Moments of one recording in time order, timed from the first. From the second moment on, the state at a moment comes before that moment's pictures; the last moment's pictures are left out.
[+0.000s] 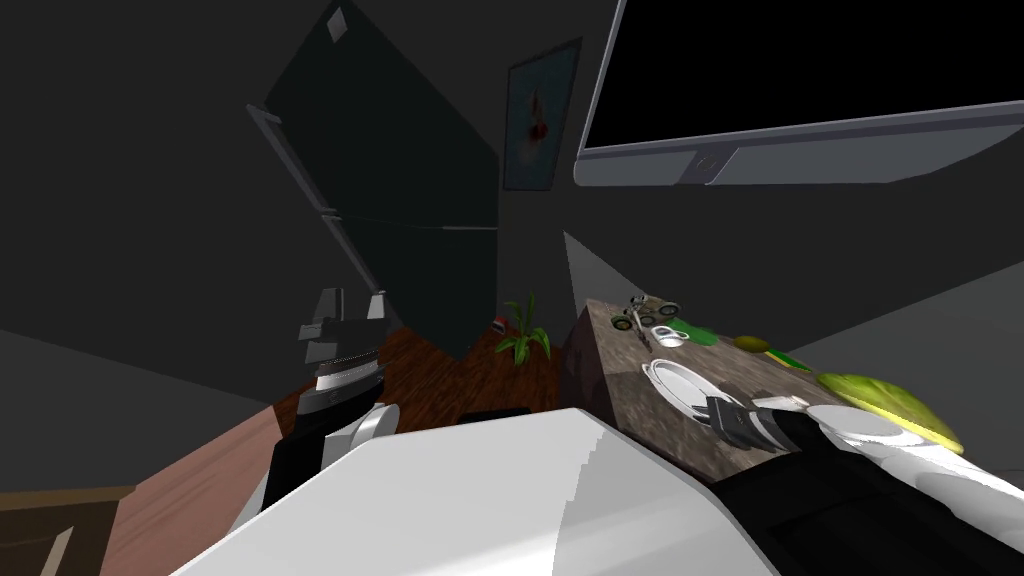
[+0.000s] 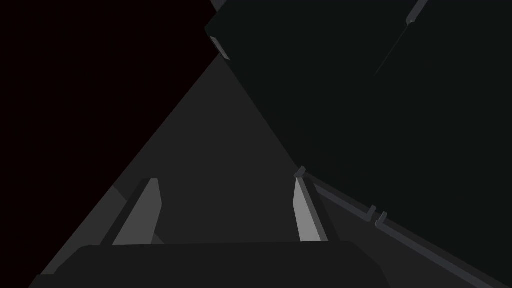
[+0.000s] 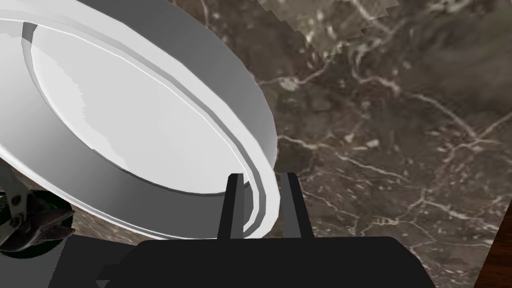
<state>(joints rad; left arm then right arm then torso) 0.55 0.00 0.03 -2.38 0.05 -0.52 0.06 0.41 -1.25 -0.14 -0.63 1.18 -1.01 0.51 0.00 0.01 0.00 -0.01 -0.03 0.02</state>
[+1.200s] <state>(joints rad) 0.55 0.00 0.03 -2.38 0.05 -0.52 0.06 0.56 -1.19 -0.47 -0.69 1.37 -1.08 0.55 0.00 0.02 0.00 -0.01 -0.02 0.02</state>
